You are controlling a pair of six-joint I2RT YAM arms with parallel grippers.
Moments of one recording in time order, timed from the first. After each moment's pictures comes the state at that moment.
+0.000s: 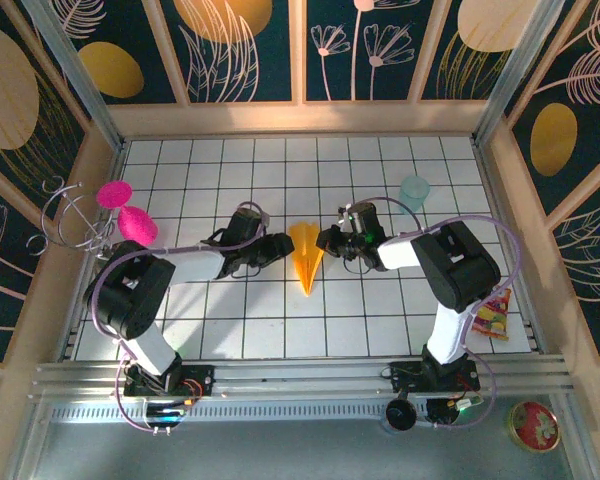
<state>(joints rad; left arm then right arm) -0.56 1.71 0.77 0.15 0.34 -0.94 0.50 1.84 0.76 0.38 -0.46 0.84</state>
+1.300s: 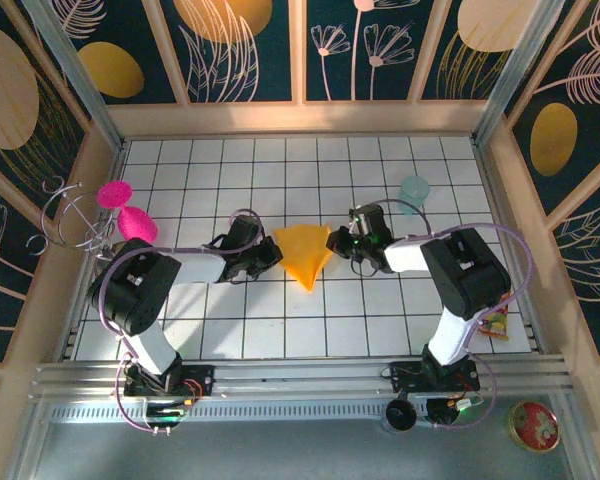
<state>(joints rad) -0.57 1.73 0.72 0.17 0.26 -1.05 0.48 1.77 0.72 0.30 -0.35 0.83</state>
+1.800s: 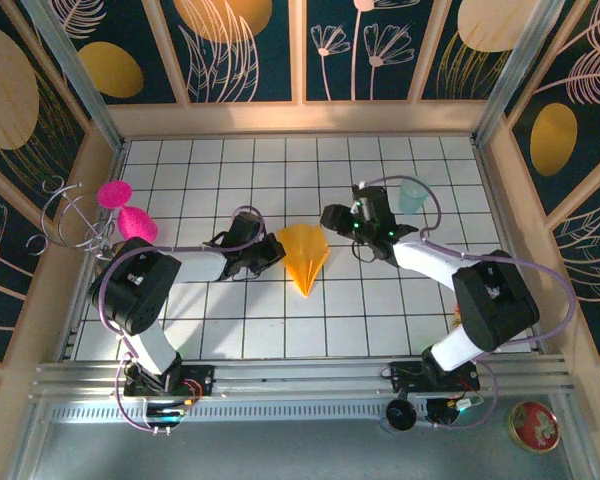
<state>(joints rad) -0.57 1.73 0.75 0.17 0.28 -1.04 0.55 1.54 0.85 0.09 -0.14 0.73</state>
